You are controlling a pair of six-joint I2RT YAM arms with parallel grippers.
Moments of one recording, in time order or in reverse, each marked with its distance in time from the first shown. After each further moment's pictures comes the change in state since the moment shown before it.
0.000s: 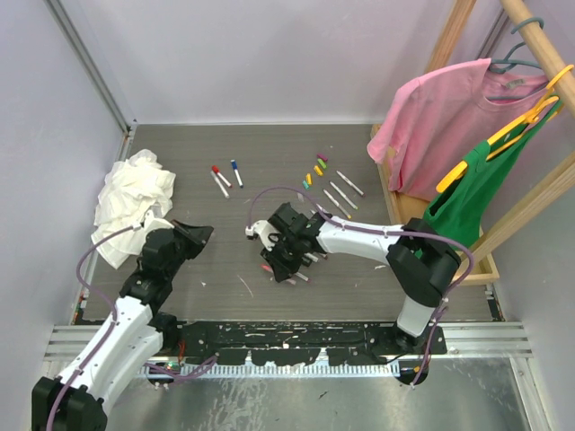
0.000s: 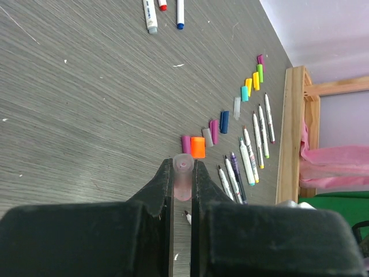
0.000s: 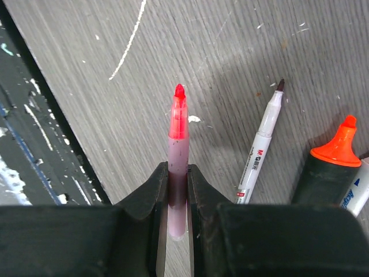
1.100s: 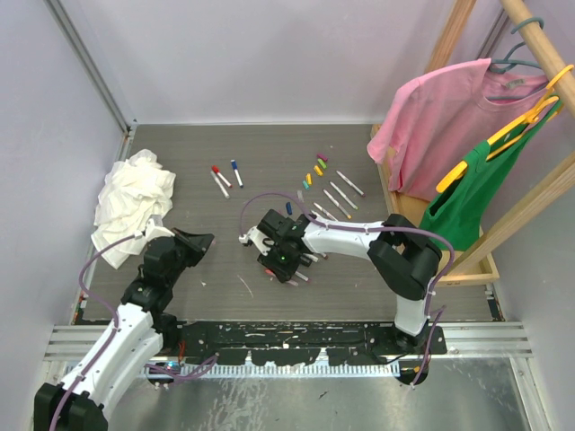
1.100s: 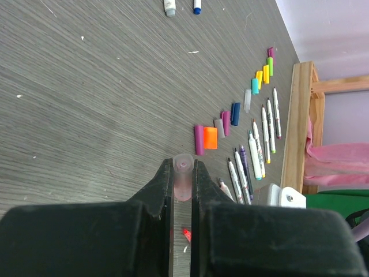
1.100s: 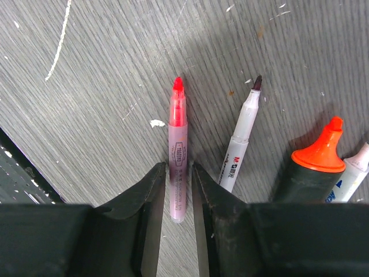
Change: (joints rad) left arm 0.000 -0.073 -0.080 -0.012 0.005 -0.037; right arm 0.055 0.123 0.091 -0.099 0.193 -0.030
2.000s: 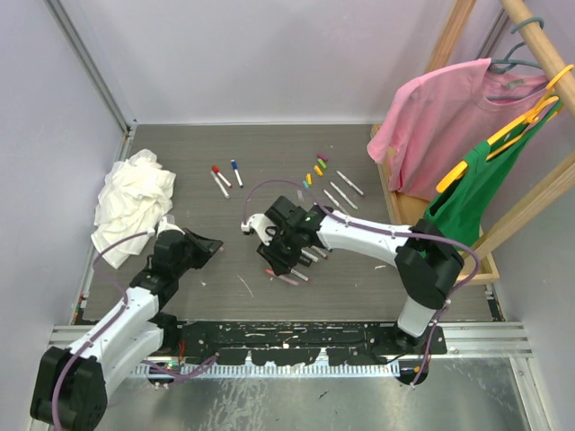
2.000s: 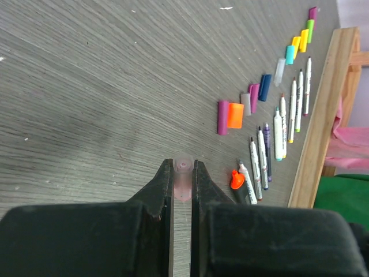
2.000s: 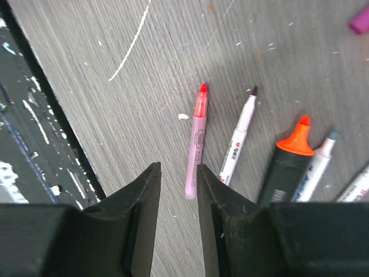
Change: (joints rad) left arm 0.000 0.195 0.005 0.058 0.097 -0.018; right arm -0.029 -0.112 0.013 -0.014 -0.096 -0.039
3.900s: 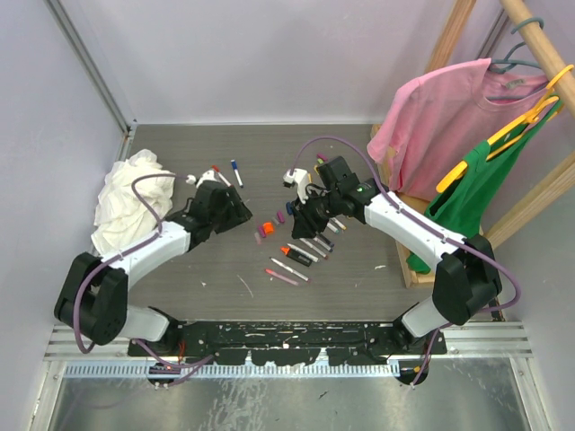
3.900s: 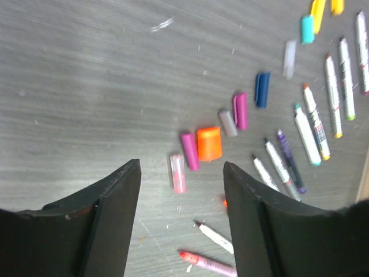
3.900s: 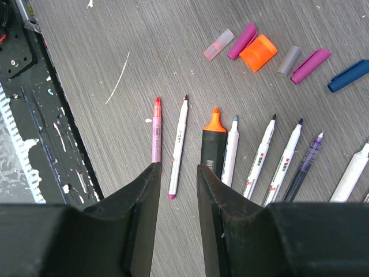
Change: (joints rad) left arm -0.214 0.624 0.557 -0.169 -0.144 0.215; right arm -0.344 -0.227 -0.003 -0.001 -0.282 -0.080
